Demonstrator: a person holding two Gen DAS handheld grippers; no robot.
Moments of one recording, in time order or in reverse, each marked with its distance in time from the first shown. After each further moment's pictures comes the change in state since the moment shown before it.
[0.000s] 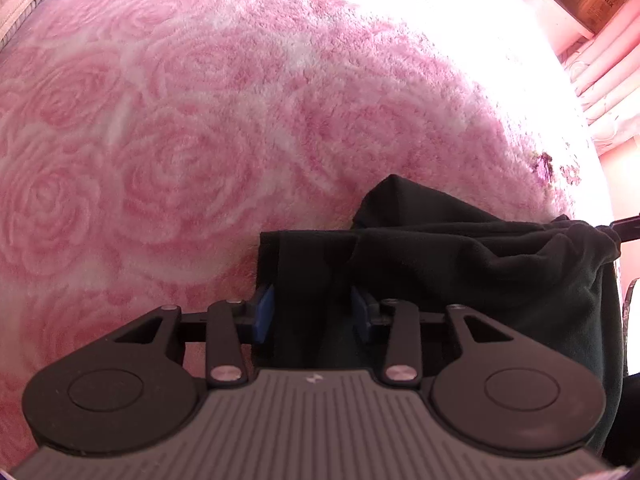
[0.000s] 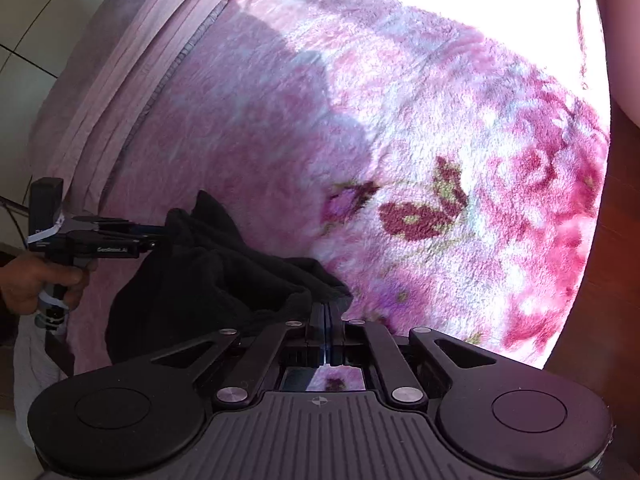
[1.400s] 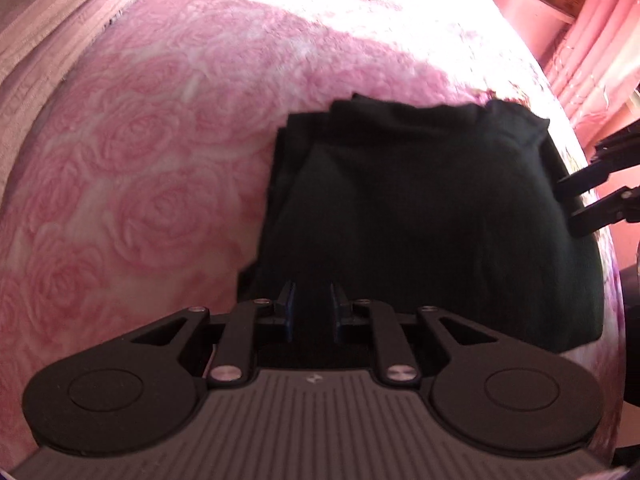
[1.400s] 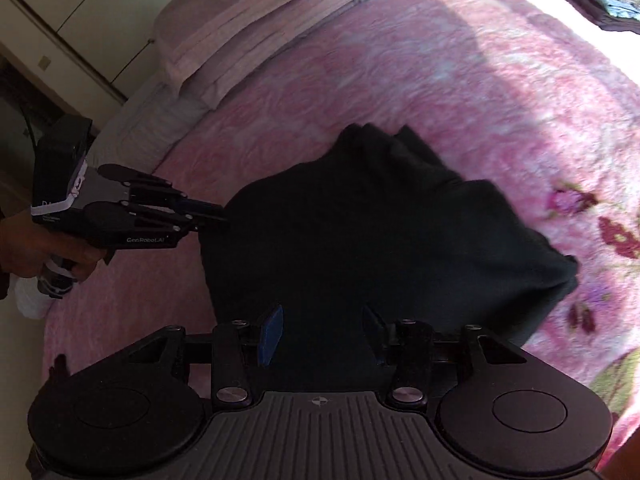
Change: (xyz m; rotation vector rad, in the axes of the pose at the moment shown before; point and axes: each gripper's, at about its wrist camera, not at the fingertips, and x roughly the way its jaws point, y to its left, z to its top) left arm -0.082 -0.056 -0.157 0.033 -0.098 0.166; right arm 0.056 0.135 -0.081 -0.423 0.073 0.133
